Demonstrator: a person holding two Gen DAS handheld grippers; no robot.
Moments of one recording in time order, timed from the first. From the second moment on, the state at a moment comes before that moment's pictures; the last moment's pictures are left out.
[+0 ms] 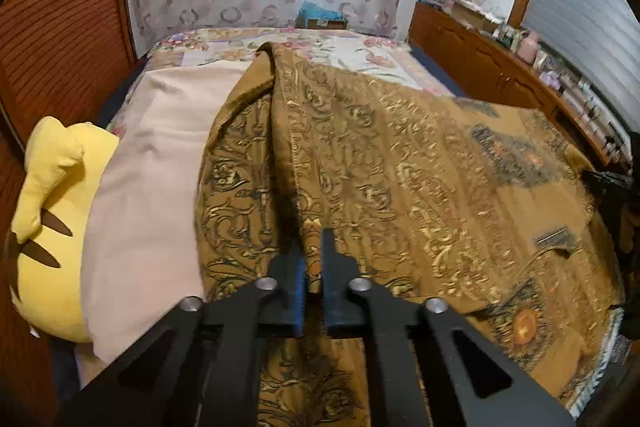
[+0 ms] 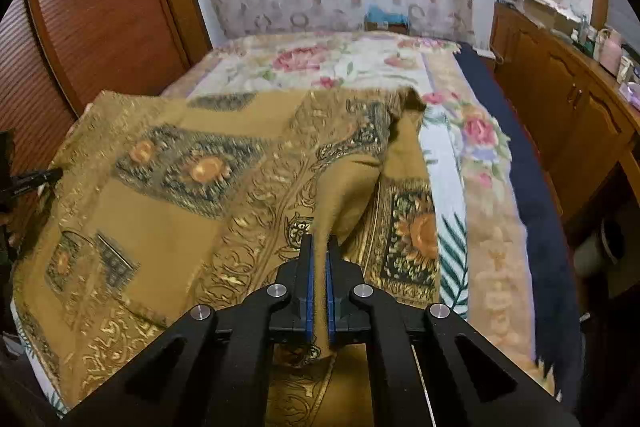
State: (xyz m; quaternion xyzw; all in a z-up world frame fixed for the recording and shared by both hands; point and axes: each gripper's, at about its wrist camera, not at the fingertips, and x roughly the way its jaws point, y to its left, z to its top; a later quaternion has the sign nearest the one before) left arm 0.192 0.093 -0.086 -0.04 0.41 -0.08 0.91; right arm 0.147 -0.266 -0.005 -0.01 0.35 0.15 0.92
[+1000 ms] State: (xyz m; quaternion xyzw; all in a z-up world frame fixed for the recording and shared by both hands) left arm 0.074 0.083 -0.028 -0.05 0.31 -0.08 0.95; right arm 0.031 -0.280 0.022 -0.03 0.26 0.15 0.95
